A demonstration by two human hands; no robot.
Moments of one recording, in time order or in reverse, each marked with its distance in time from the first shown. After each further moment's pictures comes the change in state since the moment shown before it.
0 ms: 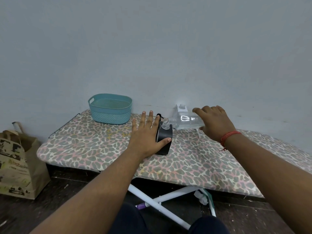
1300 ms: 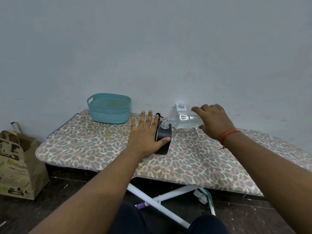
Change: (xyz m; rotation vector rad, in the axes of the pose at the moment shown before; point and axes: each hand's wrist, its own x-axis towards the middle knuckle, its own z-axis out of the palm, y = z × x) left_hand -0.001 -0.001 0.001 -0.008 0.006 0.011; right_hand 0.001 0.002 0.001 -0.013 0.013 -0.010
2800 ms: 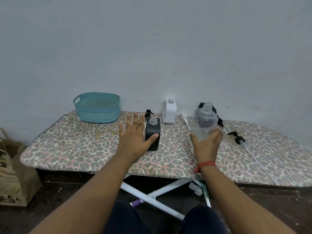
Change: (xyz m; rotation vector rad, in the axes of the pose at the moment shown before) left_hand -0.012 0.004 0.015 -0.103 -0.022 -0.104; right_hand -0.080 -0.060 0.067 0.883 0.507 0.946
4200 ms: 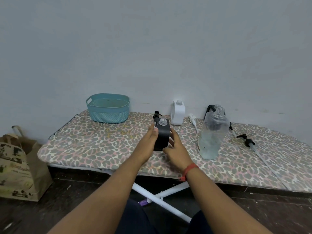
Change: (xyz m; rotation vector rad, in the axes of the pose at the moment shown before) left_hand -0.022 0.018 -0.003 -1.097 -0.223 -0.245; right_hand -0.072 -0.064 0.040 0.242 -0.874 0.094
